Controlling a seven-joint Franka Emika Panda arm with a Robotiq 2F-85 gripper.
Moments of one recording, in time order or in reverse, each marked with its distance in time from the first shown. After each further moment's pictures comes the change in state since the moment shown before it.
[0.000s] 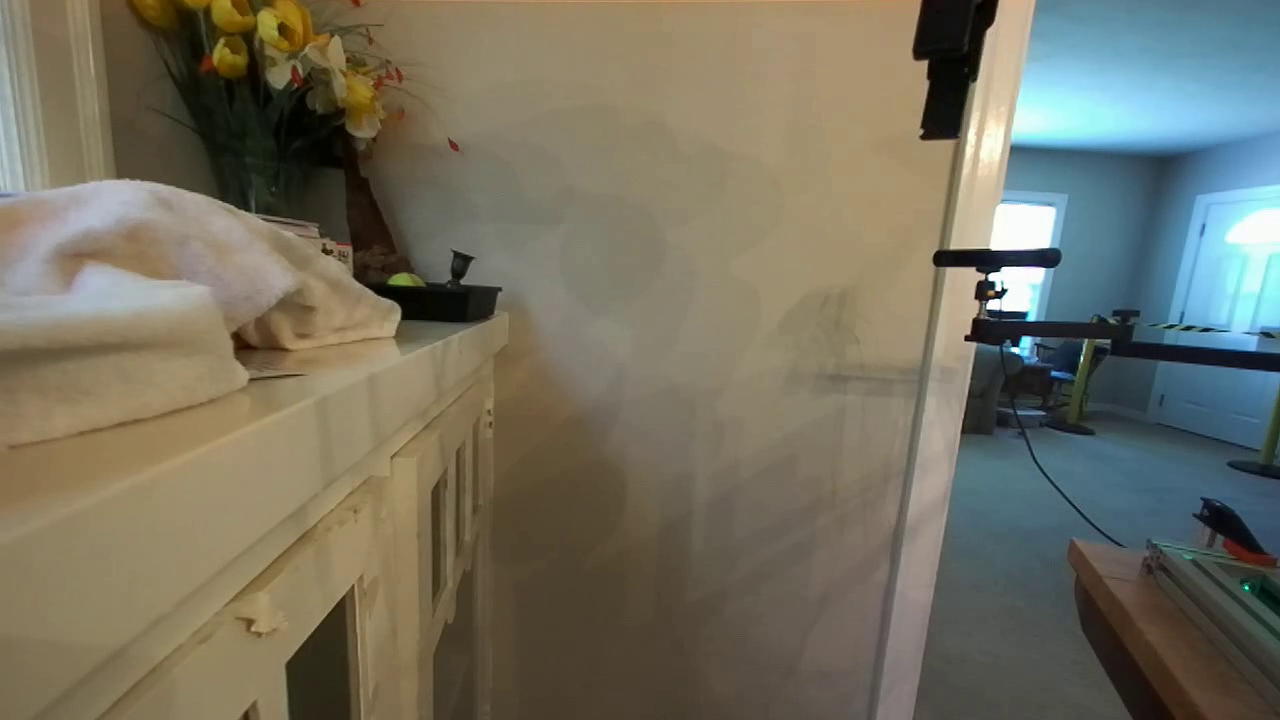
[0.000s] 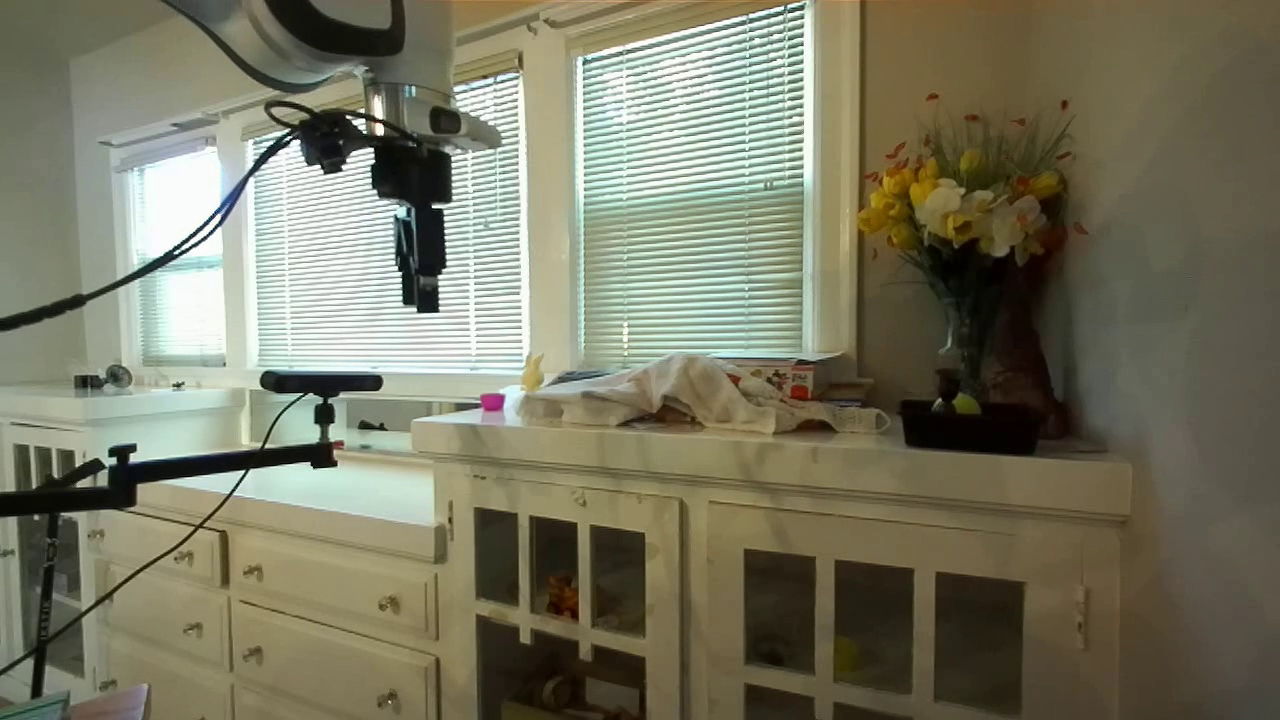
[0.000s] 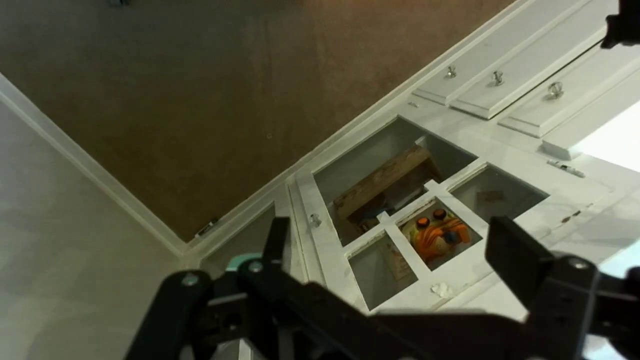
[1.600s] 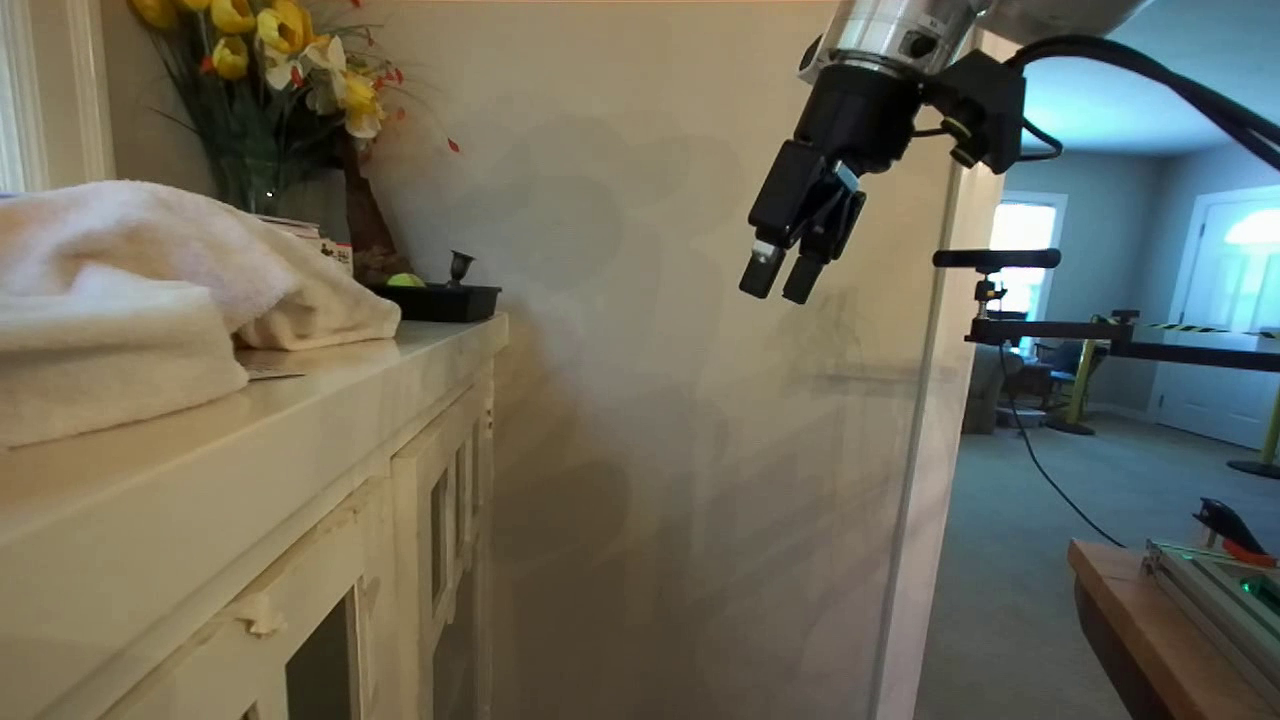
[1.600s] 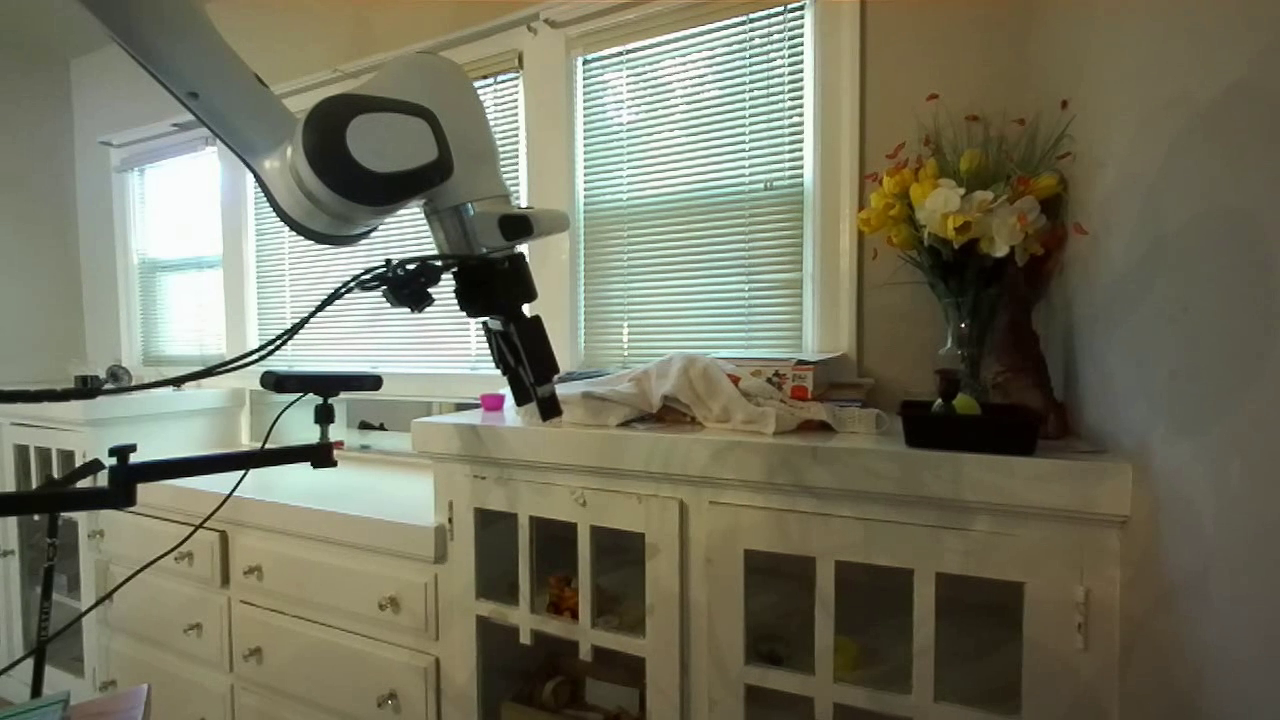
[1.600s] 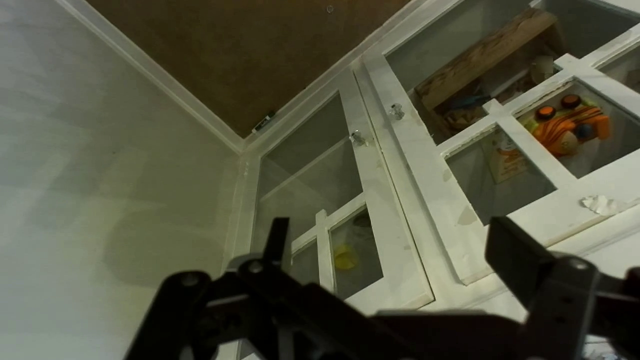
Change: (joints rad) arm -0.141 0.186 0.004 -0.238 -0.198 0.663 0.000
